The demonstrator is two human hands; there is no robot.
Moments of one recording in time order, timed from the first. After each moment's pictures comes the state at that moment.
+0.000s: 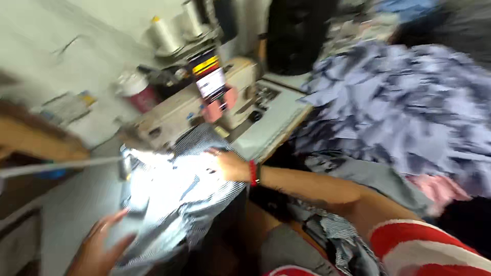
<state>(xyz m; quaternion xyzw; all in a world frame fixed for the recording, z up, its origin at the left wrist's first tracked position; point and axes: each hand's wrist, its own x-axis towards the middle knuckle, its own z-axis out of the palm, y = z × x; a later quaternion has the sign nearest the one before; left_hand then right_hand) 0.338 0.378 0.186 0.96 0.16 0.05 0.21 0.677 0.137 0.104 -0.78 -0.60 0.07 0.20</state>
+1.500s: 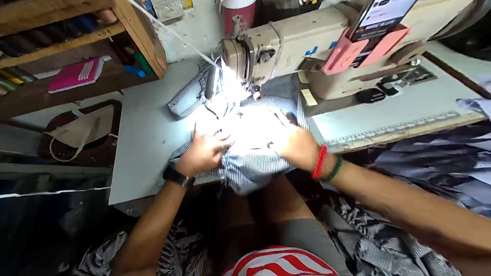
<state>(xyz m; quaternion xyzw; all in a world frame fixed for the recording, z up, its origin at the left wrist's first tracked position) 0.405 0.341 0.109 0.99 0.06 0.07 0.13 0.630 0.132 0.091 -0.73 -0.66 -0.06 0.15</state>
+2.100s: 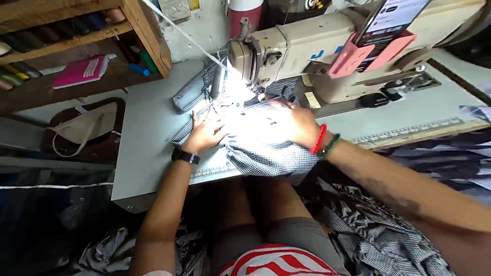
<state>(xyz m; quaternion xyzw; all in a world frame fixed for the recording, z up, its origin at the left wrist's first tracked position) 0.440 0.386 0.098 0.97 0.17 0.07 0.16 0.667 0.172 0.110 -0.76 -0.63 -0.02 0.17</state>
